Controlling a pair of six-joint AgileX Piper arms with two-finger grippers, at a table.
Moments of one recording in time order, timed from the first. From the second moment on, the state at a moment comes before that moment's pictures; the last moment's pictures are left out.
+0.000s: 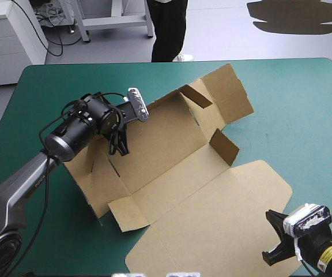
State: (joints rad) left arm -0.56 1.60 -1.45 0.30 1.00 0.50; right arm 0.61 0.23 -0.38 -0.10 0.69 0.12
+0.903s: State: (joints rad) left arm -0.69 1.53 -1.40 0.35 0.79 0.64; right arm 0.61 0.23 -0.38 -0.10 0.69 0.13
